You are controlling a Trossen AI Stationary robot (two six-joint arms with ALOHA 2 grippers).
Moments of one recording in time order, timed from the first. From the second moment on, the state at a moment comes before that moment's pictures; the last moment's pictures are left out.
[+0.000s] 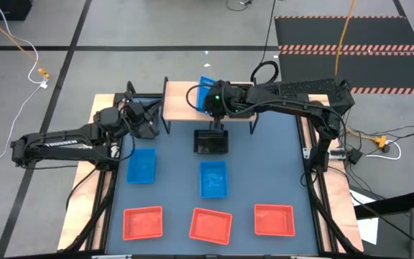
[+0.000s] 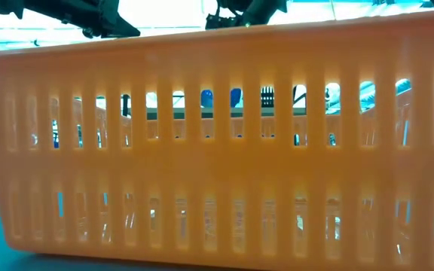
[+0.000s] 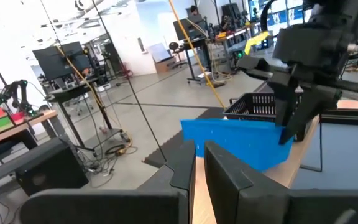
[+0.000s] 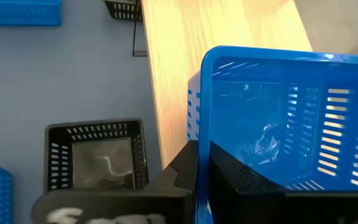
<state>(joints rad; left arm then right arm) 0.24 0.73 0.57 0.18 -0.45 0.28 -0.31 1.82 1.70 -0.72 0.10 -0.25</state>
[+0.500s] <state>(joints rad) 0.24 0.73 0.57 0.19 -0.45 0.31 -0.31 1.82 1.66 -0.70 0.18 -0.30</state>
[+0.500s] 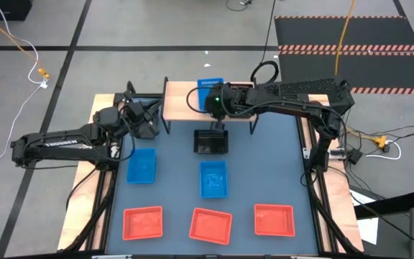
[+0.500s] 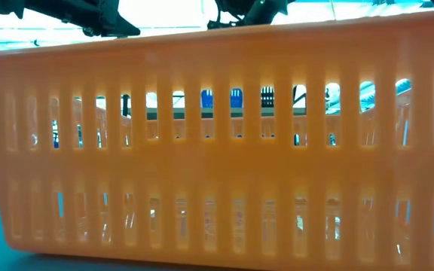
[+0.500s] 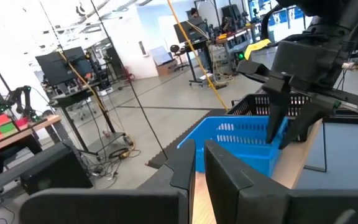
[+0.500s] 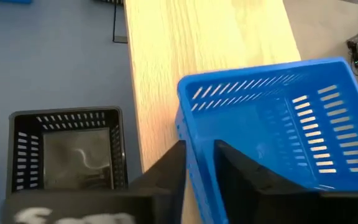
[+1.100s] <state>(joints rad) 0.24 0.73 0.57 0.19 -0.45 0.32 -0.28 1.79 1.66 -0.69 0.05 -0.27</state>
